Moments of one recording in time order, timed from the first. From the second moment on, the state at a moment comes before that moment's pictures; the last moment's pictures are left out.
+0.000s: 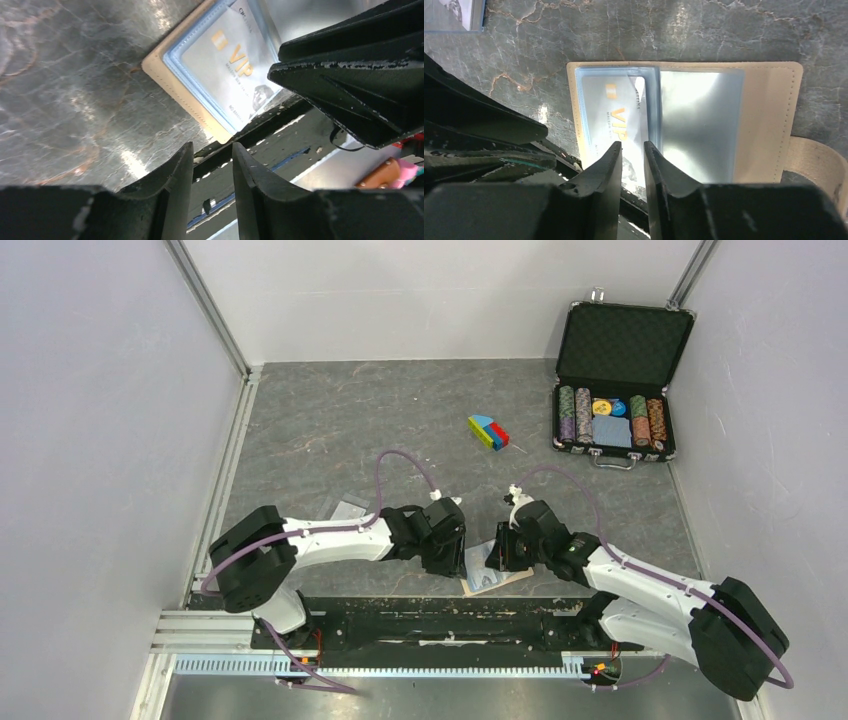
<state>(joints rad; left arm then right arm) -1.09 1.58 0.92 -0.37 0.10 -0.88 0.72 1.02 0.38 -0.21 -0.17 0.64</state>
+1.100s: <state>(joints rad) -1.08 1.68 0.83 -0.05 0.17 -1.08 0.70 1.07 0.35 -0.19 -0.14 0.62</state>
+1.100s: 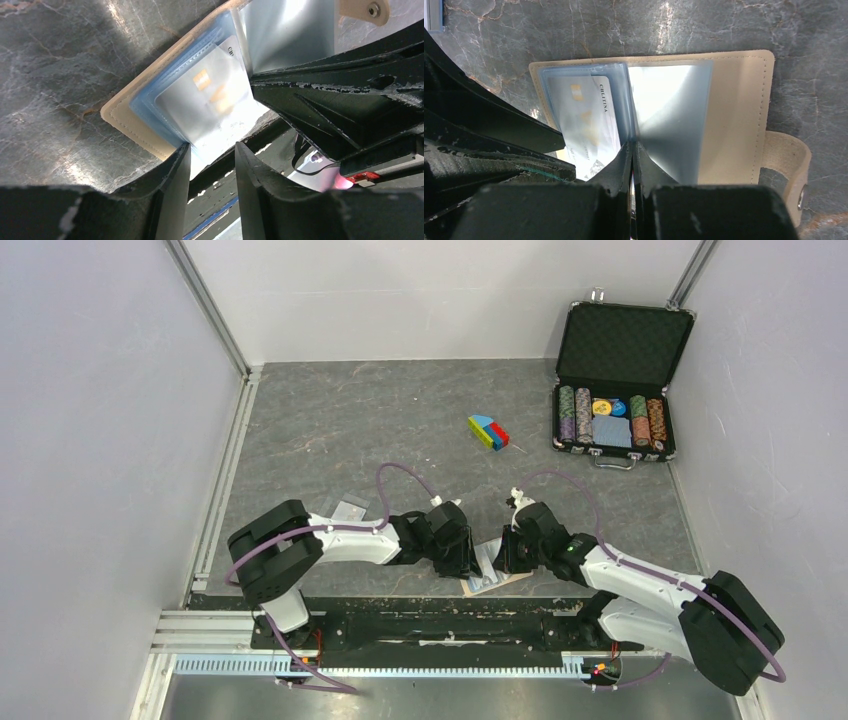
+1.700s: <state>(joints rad) -1.09 1.61 0.79 0.00 0.10 -1.09 0.70 1.07 0.35 -0.19 -0.15 0.62</state>
